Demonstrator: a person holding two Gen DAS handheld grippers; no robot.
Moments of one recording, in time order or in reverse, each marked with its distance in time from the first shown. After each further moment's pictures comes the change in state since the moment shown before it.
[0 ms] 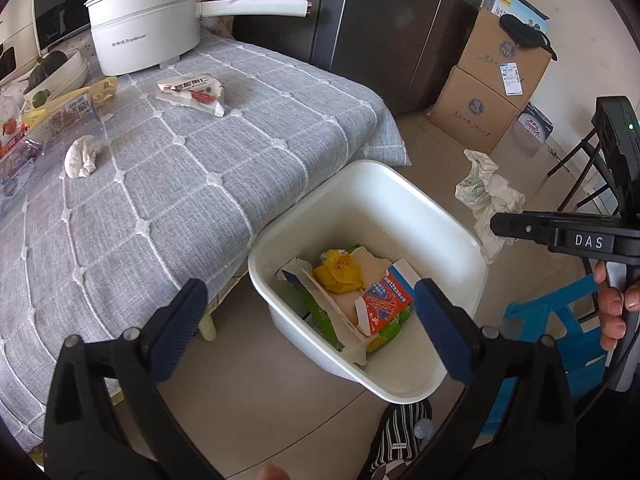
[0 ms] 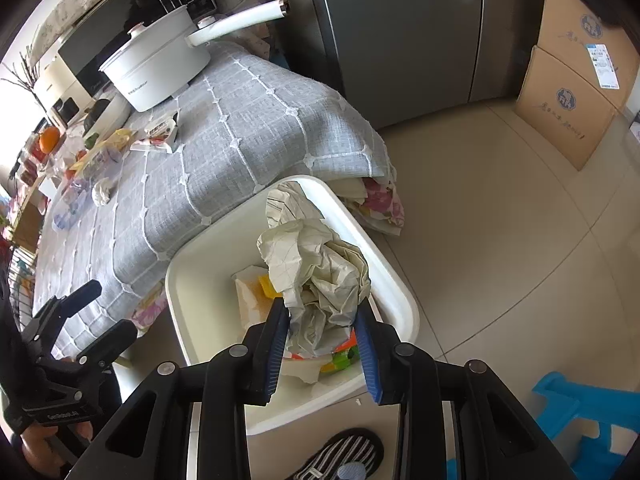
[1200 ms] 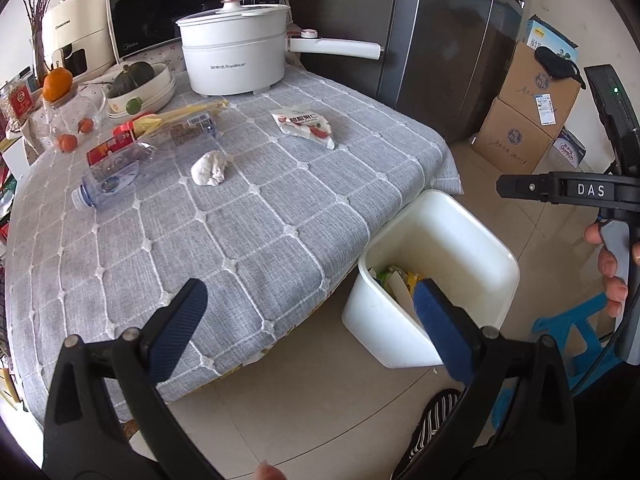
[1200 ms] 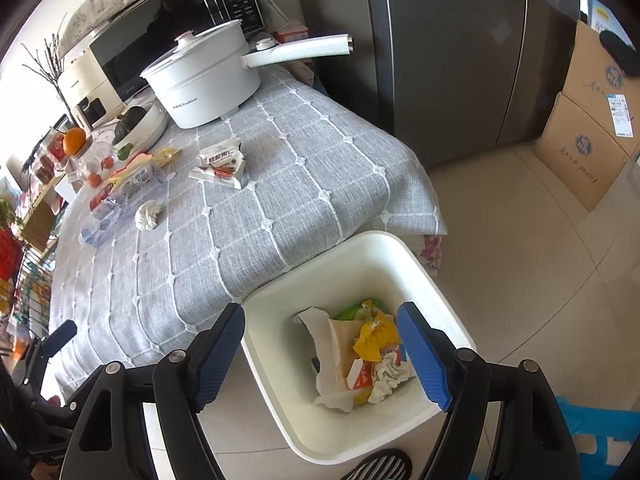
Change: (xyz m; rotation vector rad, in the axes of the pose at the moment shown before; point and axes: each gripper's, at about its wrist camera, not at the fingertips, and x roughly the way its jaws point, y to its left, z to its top) left arm -0.081 0.068 -0.008 -0.054 -0.078 0.156; right arm -0.026 0.093 0.037 -0.068 -0.082 0.009
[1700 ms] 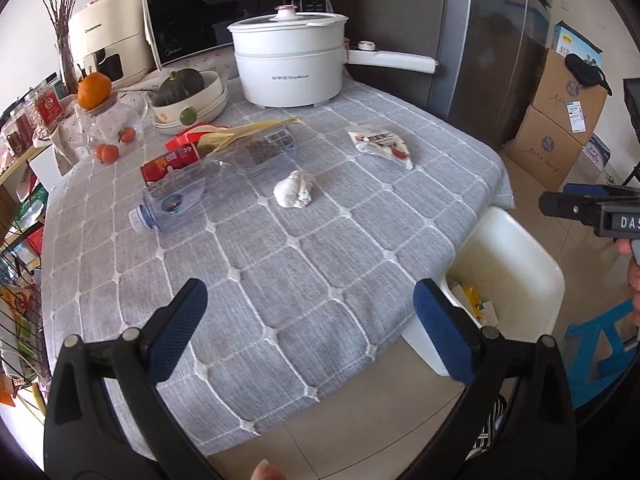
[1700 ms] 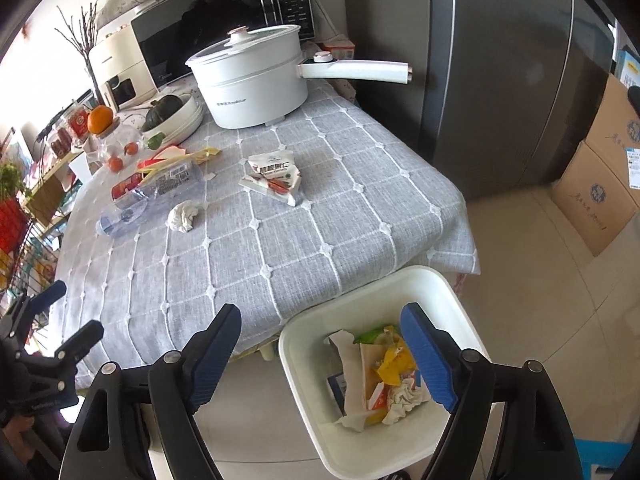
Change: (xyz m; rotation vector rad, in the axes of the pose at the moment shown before) left arm 0.006 0.079 0.024 -0.006 -0.014 0.104; right arm 0.005 0.069 0.014 -0.125 -0.036 0.000
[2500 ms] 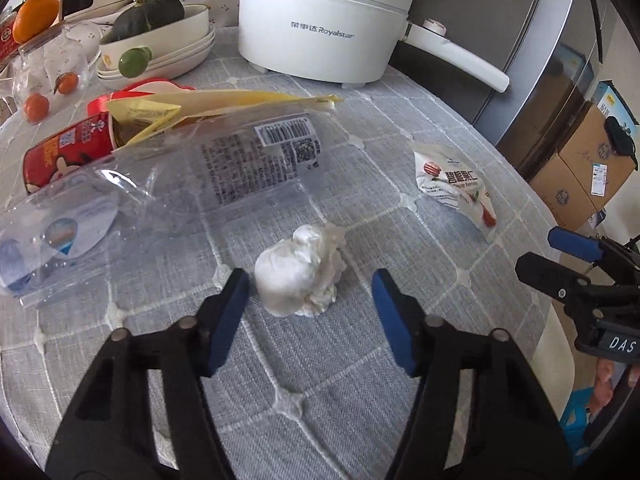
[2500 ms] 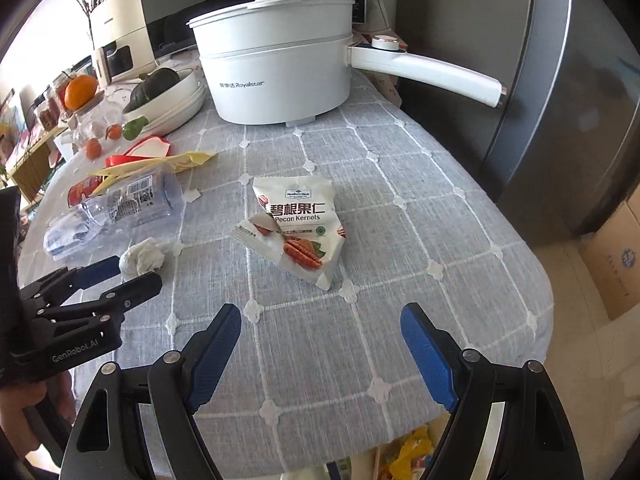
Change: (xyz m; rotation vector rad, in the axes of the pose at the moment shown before) left arm 0.163 0.023 0.059 -0.183 0.068 -0.119; right arm 0.139 0.043 0.076 -0.142 -0.020 -0.009
